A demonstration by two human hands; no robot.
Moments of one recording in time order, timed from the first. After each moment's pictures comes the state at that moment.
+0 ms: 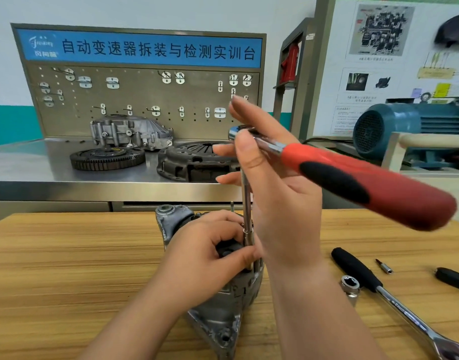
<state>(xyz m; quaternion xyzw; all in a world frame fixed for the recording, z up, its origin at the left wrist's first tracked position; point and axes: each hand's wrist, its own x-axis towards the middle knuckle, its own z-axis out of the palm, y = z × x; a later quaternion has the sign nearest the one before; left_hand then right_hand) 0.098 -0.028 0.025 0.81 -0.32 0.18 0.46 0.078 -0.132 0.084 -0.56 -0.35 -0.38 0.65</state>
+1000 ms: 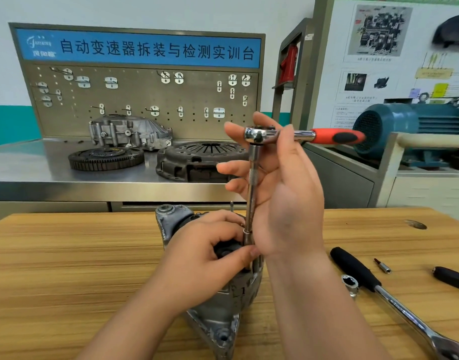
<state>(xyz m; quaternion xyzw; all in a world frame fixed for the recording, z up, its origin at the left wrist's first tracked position) 0.096 -0.027 0.026 0.80 -0.34 0.16 0.46 0.077 -0.137 0.085 -0.43 -0.29 -0.21 0.83</state>
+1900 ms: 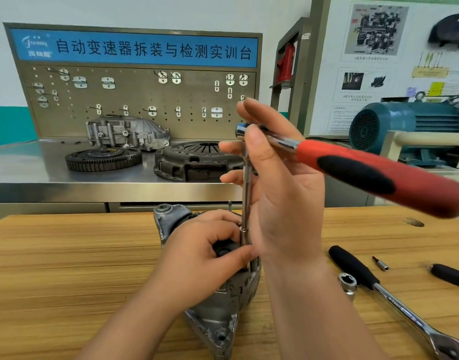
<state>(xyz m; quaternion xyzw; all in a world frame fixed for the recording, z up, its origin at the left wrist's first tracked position) 0.095 -0.028 0.026 0.81 -0.32 0.18 0.45 0.077 -0.134 0.086 -0.50 -0.33 -0.32 0.73</state>
